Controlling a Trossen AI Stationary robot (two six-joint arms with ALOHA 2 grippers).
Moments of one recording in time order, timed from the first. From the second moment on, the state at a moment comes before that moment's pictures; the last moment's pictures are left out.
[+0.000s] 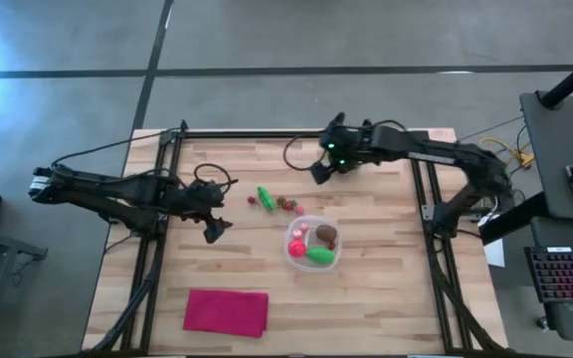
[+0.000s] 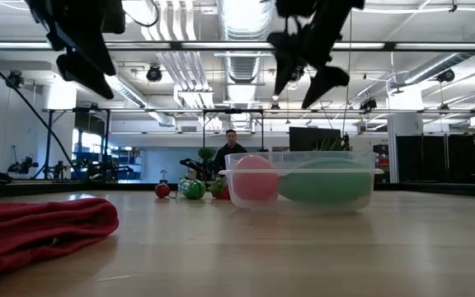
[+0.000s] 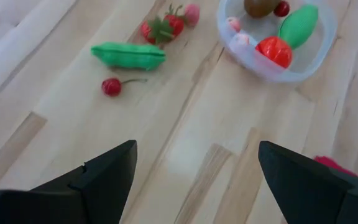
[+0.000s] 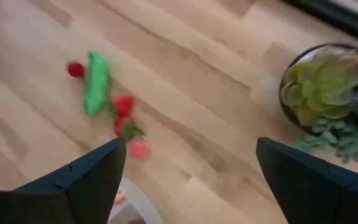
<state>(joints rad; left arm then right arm) -0.10 0.93 0.84 -0.80 -0.19 -0.59 -0.30 1.61 1.43 -0.89 0.10 0.64</state>
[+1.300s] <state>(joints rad) -0.10 0.82 0.71 -0.72 -0.23 -0.60 -0.18 2.06 1.61 -0.92 -0.05 0.68</state>
